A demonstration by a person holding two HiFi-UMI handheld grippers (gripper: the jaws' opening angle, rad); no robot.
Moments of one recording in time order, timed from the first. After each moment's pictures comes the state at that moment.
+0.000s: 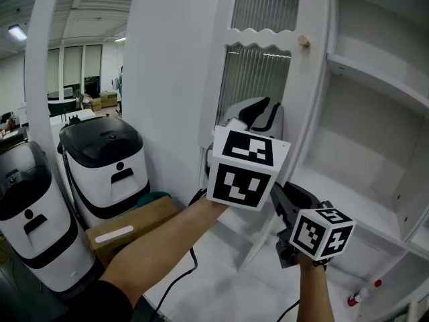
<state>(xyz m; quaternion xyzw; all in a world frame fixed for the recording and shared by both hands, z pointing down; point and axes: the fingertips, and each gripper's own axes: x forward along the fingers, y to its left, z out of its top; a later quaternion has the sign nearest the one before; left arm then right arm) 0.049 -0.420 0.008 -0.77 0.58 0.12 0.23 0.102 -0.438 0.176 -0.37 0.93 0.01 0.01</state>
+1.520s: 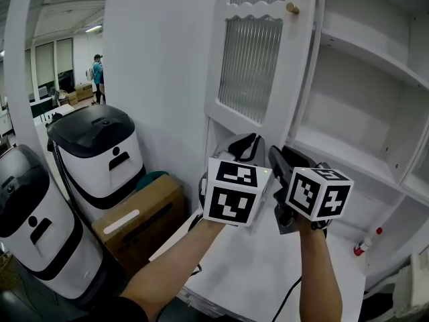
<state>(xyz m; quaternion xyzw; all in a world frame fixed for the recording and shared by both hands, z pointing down) 0.011 -0.362 0.152 -0.83 0.55 0.05 0.09 0.057 -0.374 0.176 -0.46 0.89 0.00 0.01</state>
